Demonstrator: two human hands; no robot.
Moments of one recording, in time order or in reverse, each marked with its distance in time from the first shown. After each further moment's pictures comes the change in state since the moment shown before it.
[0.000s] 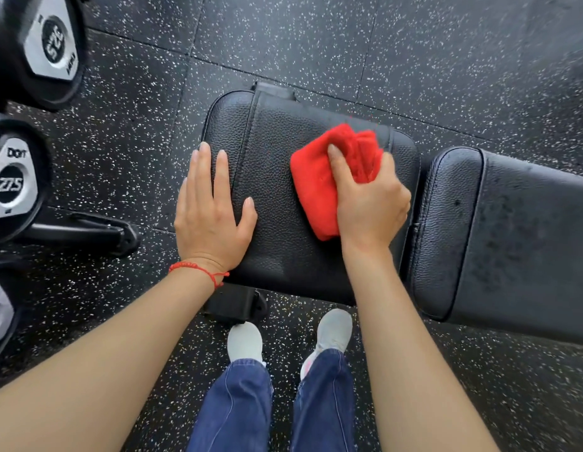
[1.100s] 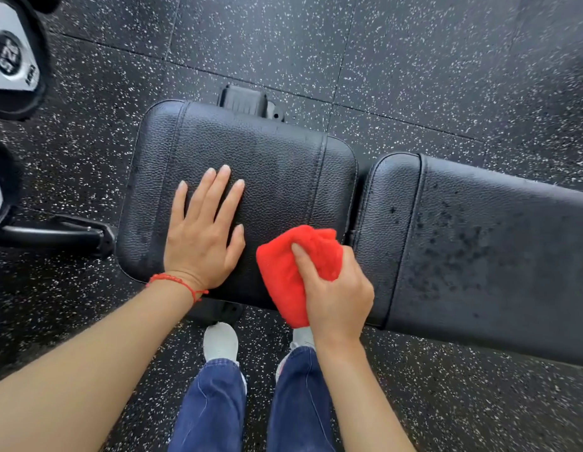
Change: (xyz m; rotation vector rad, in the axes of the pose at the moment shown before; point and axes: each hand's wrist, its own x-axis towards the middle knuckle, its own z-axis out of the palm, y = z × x) left_hand -0.005 0.067 0.012 0.166 -0.138 0.278; right_hand -0.037 0.093 -0.052 0.081 -0.143 -0.011
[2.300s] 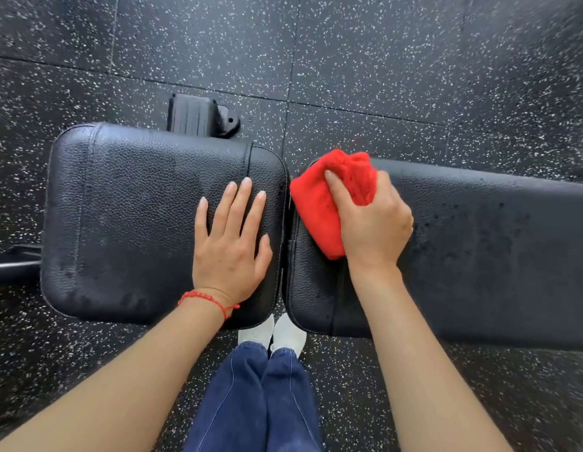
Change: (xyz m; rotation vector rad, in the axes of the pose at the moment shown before) left_hand 0.040 0.106 0.022 -0.016 0.026 0.030; right_hand 0.135 0.039 -0.047 -0.166 0.206 -0.073
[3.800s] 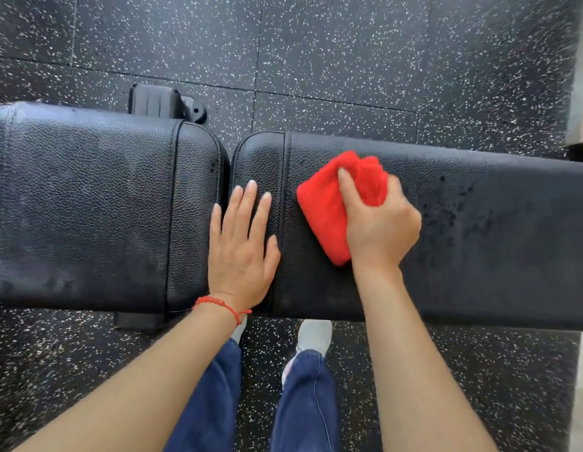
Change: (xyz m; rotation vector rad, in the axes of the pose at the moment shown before) left_hand -0.010 0.102 0.023 -0.219 -0.003 -0.057; right_hand 0.012 0.085 -0.039 0.023 0.097 0.123
